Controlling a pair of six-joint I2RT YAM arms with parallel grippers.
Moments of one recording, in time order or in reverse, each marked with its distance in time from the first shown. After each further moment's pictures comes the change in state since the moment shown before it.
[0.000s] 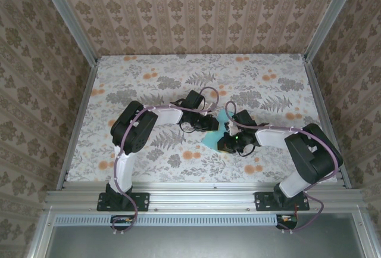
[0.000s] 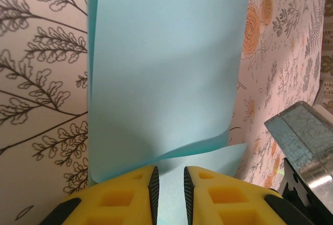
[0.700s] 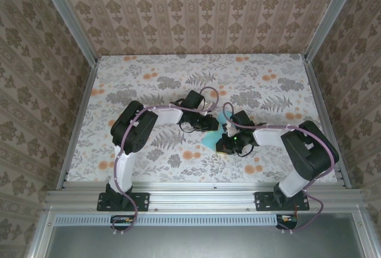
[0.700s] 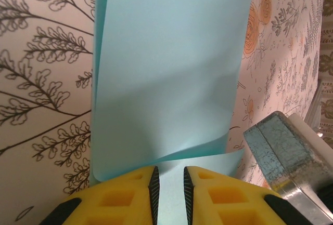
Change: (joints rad) left arm 0.002 0.005 0.003 -0.003 0.009 0.004; right arm 0.012 0.045 0.009 0.008 -0.024 -0.020
